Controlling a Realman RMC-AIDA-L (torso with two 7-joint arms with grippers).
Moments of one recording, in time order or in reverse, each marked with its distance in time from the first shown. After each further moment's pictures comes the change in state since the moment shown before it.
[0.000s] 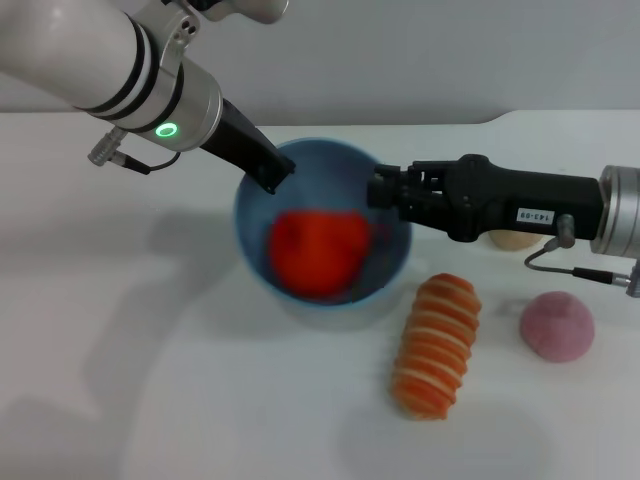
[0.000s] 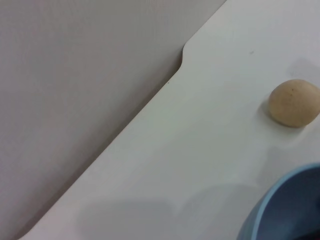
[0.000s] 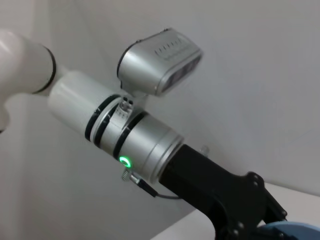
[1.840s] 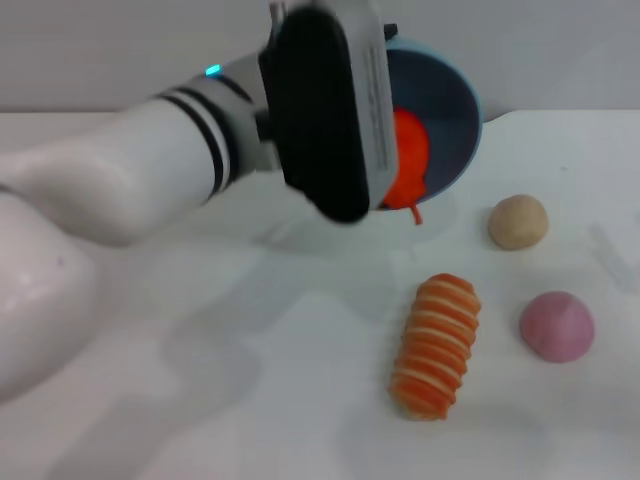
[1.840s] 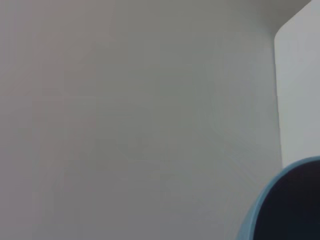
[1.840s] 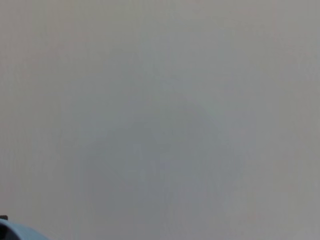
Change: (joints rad) left arm 0.378 -0.001 0.543 0.244 0.332 -0.943 0.472; right arm -0.249 0.002 0.534 0.524 0.364 -0.008 -0.849
